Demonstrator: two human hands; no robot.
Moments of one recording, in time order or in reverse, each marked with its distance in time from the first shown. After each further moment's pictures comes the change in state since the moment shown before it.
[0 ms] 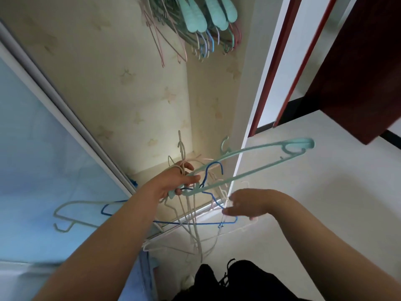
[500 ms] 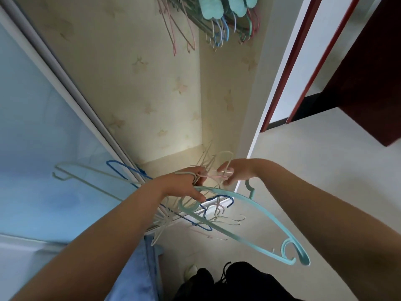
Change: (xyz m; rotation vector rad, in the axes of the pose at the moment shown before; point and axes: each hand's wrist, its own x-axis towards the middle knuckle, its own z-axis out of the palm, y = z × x) left_hand -0.026 -0.002 0.004 0.697 -0.184 0.259; right_hand 0.092 0.008 -0.044 -0.069 0.088 -0.118
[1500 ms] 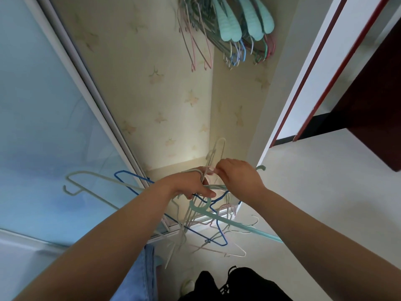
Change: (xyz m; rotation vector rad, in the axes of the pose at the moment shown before) left_hand 0.012 -0.002 -0.021 -0.339 -0.005 -0.192; right_hand -0.017 -0.052 0.013 -0.240 0.945 -0.308
